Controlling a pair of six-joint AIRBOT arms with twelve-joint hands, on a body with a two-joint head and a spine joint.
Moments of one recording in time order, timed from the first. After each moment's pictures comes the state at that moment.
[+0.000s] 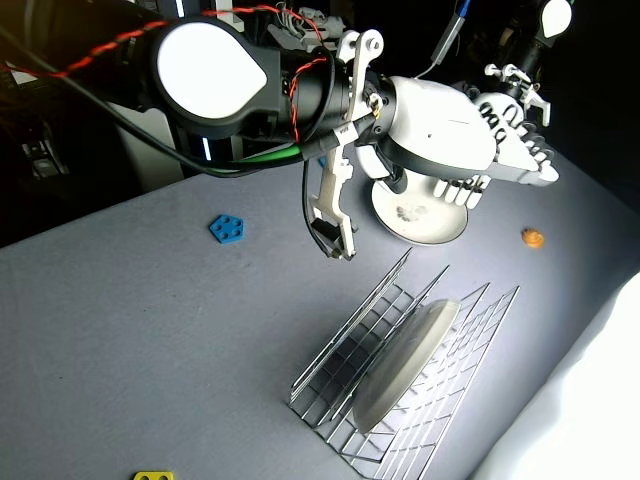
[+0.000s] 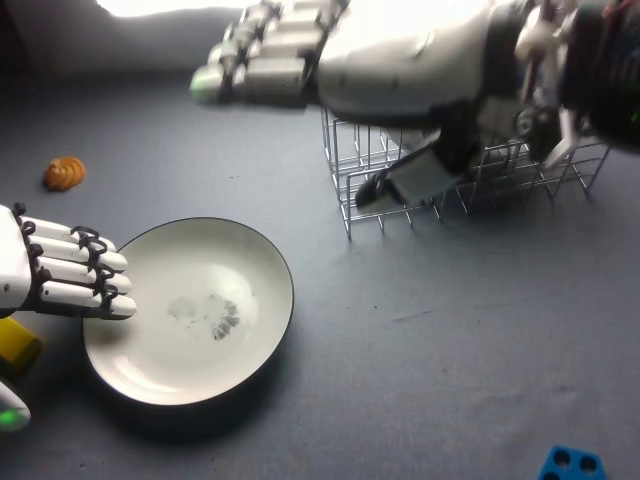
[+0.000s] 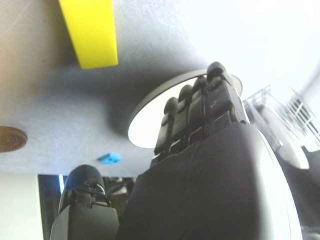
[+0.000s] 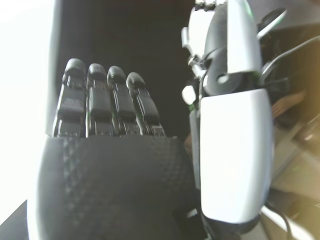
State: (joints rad) left arm 0.71 -0.86 1.43 1.51 -0.81 -0.15; right arm -0.13 -1.18 1.06 -0.77 0.21 -0.42
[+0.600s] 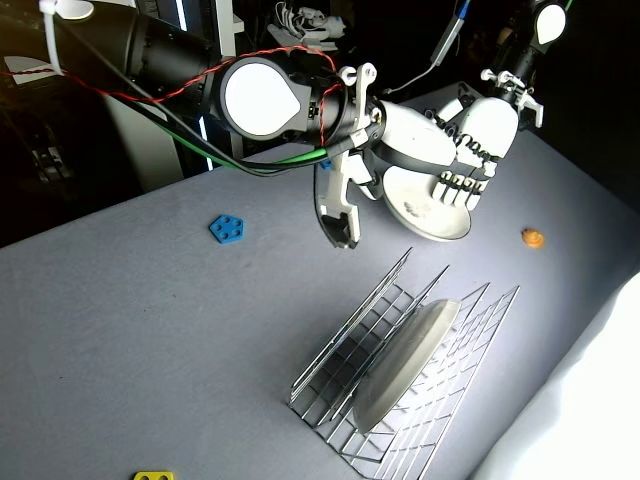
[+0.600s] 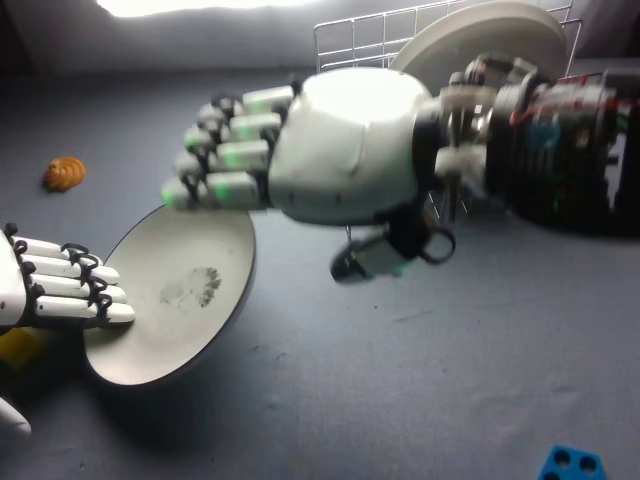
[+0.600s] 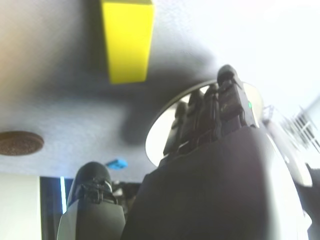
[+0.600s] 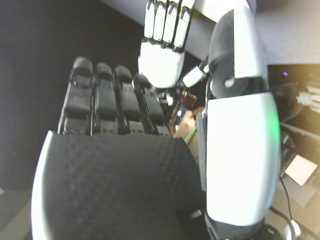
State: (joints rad) left arm 0.79 -0.88 1.44 1.47 -0.79 -0.17; right arm -0.21 -1.26 1.04 -0.69 0.16 -0.66
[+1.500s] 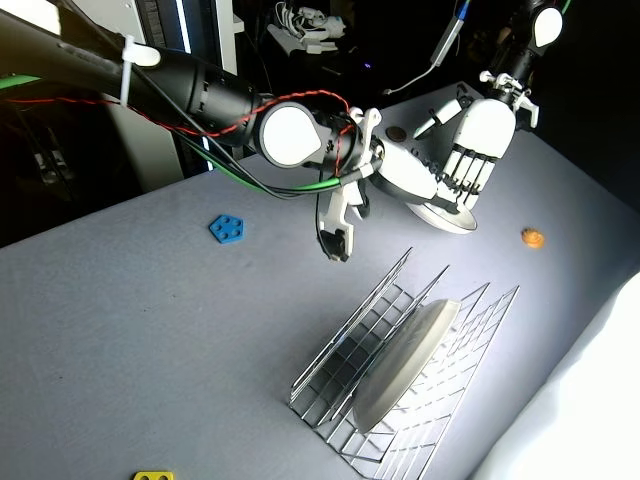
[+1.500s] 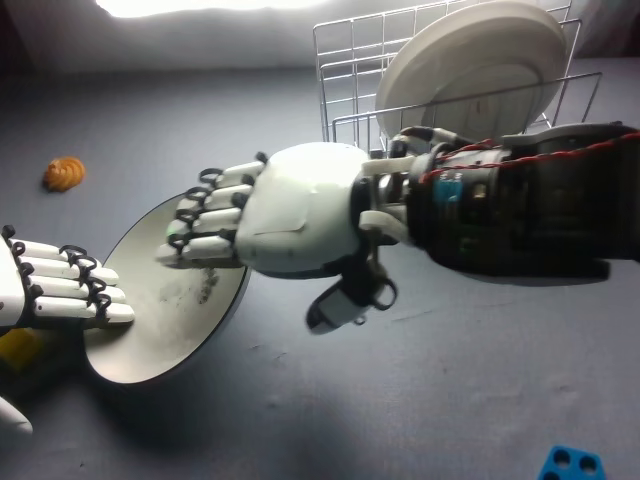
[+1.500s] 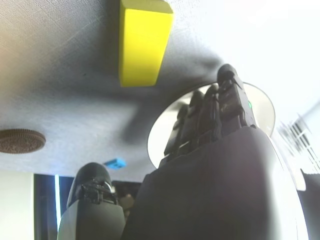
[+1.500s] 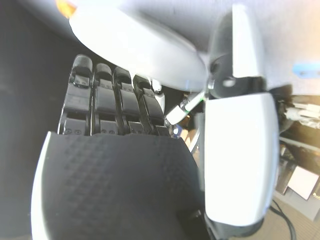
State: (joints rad) left arm 0.83 -0.89 1.46 1.44 -0.80 -0.18; right arm -0.28 -1.45 1.17 -0.61 0.10 -0.71
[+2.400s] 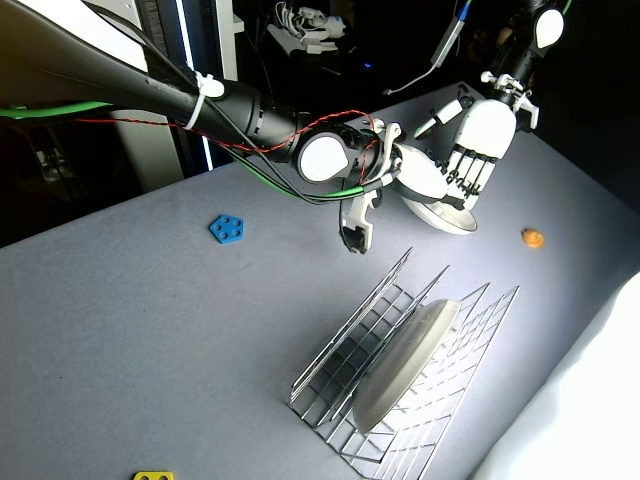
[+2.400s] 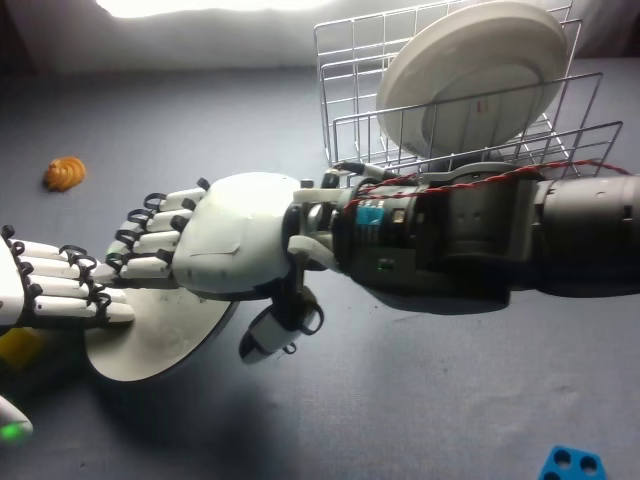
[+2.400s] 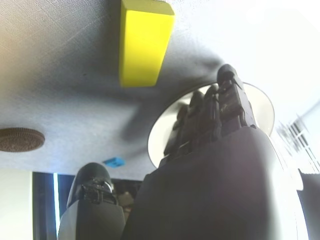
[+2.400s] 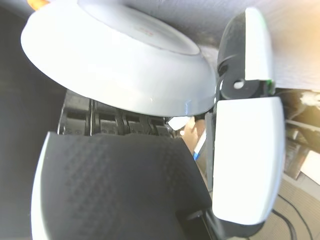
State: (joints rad) left arm 0.83 -0.90 1.47 1.42 -0.81 -0.18; right arm -0.32 -1.62 1.32 -0.43 0.18 -0.82
